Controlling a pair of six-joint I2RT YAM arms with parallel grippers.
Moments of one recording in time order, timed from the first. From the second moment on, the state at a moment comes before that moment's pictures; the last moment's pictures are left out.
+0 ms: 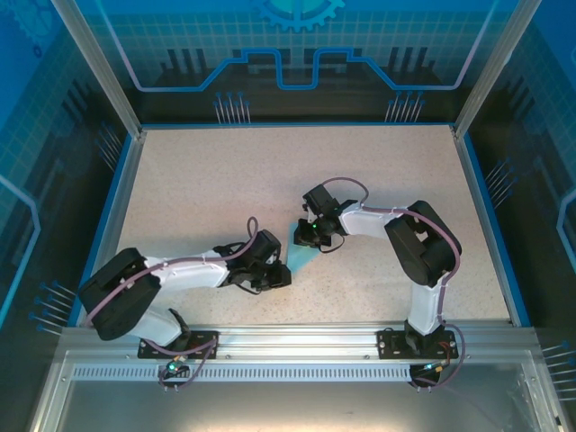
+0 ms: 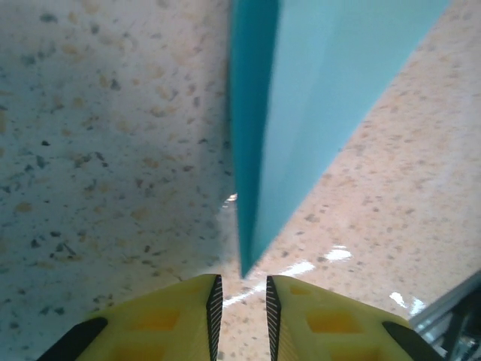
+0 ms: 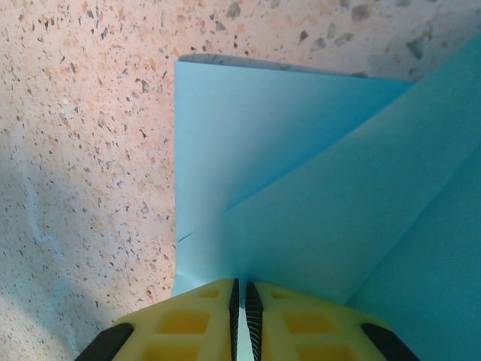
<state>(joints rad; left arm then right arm) -0.81 1.44 0.61 -0.20 0.26 -1.00 0.63 1.90 1.09 -0.33 -0.32 0.72</state>
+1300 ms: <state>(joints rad) -0.77 1.58 0.64 -0.02 0.16 -1.01 0.62 1.87 1.09 -0.32 -0.34 0.70</state>
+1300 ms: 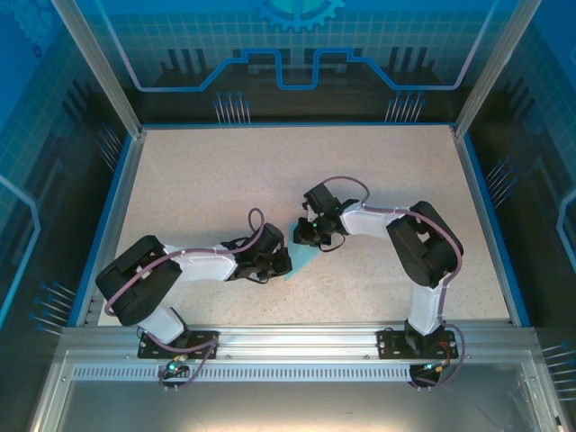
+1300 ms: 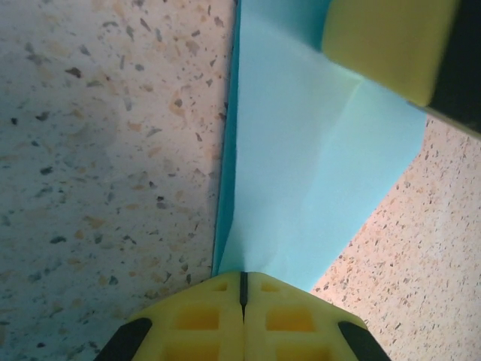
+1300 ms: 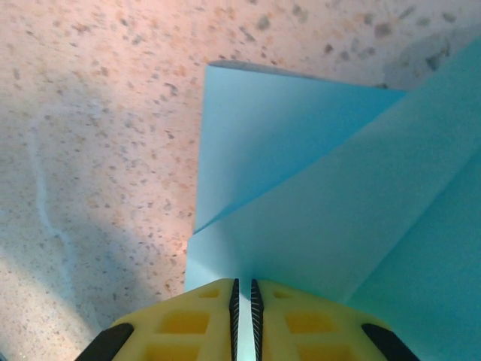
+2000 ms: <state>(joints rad) -0.77 1.58 0.64 -0.02 0.16 -1.01 0.67 1.82 1.01 -0.24 -0.42 0.62</state>
